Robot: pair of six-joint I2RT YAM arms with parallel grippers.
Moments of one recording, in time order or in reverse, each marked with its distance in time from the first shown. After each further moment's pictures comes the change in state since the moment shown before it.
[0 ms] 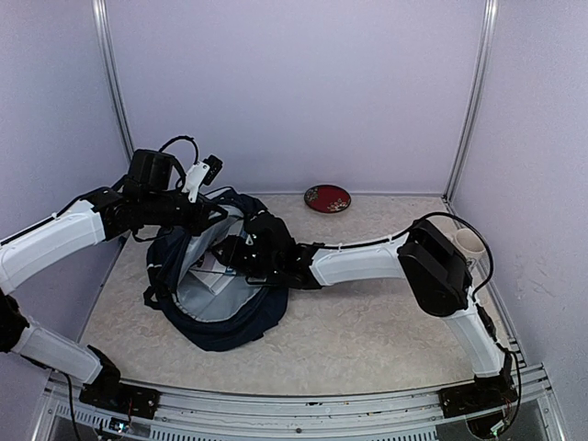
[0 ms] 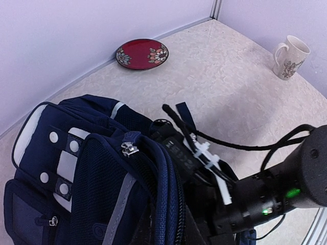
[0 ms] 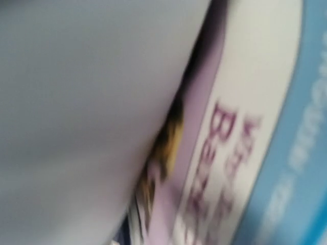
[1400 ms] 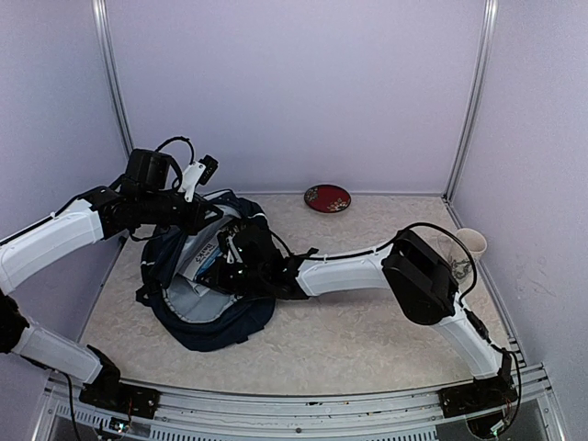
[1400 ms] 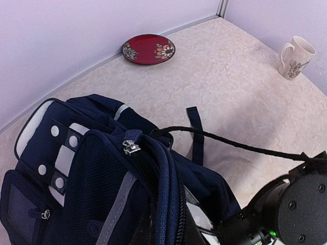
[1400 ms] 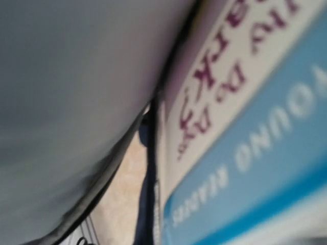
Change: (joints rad) left arm 0.024 -0.004 0.000 -0.023 0.000 -0.010; right arm 0.042 0.095 0.098 -0.029 -0.275 -0.017
